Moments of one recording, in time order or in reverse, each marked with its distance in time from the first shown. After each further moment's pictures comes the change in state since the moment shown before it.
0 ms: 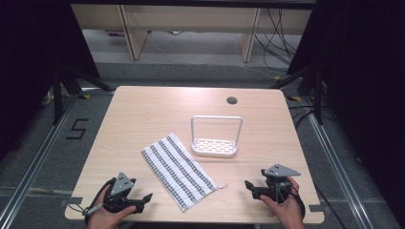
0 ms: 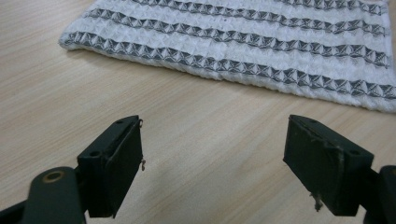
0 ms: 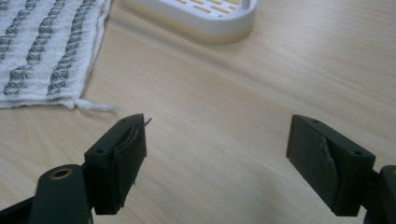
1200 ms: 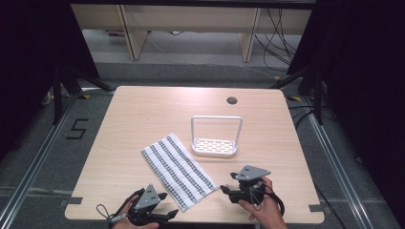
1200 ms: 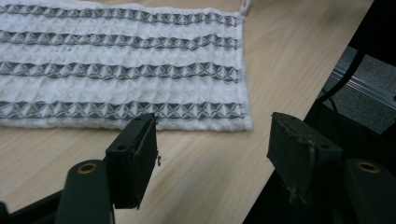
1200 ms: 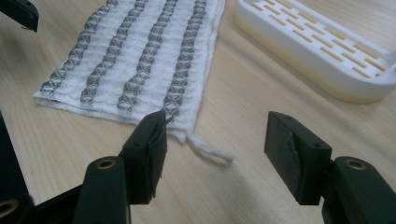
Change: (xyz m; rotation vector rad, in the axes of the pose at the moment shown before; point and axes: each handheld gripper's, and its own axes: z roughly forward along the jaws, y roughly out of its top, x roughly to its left) left arm -0.072 0.016 0.018 -0.011 -0.236 0.114; right arm 0.063 0.030 0.026 0.016 0.155 -0.205
